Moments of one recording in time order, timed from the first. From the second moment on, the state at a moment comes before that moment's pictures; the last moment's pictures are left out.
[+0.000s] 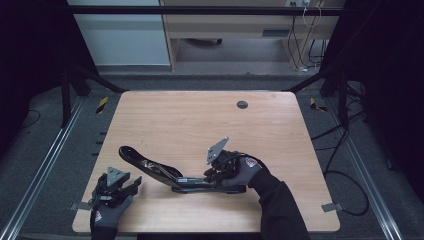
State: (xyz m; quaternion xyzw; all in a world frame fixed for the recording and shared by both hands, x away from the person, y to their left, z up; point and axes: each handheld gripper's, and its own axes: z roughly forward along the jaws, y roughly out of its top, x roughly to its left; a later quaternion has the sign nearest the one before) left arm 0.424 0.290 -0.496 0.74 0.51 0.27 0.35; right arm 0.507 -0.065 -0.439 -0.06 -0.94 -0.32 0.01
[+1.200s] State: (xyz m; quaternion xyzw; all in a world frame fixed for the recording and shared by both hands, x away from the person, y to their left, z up) left arm 0.424 0.290 -0.496 0.74 0.51 0.27 0.35; right arm 0.504 -0.063 -0.439 -0.06 -0.94 -0.32 0.00
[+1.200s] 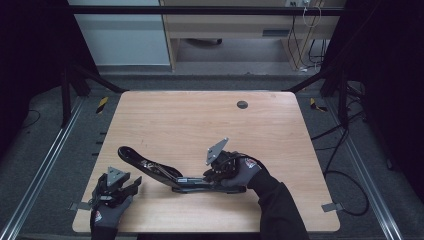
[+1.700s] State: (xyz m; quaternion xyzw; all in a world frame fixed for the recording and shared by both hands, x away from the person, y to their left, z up) left arm 0.424 0.290 -0.496 0.74 0.51 0.26 0.35; right arm 0.502 -0.063 -0.438 -0.05 -0.94 -0.32 -0.01
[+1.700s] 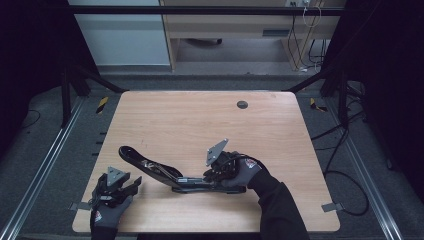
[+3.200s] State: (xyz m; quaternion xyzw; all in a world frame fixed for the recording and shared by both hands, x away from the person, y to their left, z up) left arm 0.419 0.294 -0.487 0.72 0.52 0.26 0.39; right arm 0.492 -0.105 -0.416 -0.22 -0.89 -0.39 -0.10
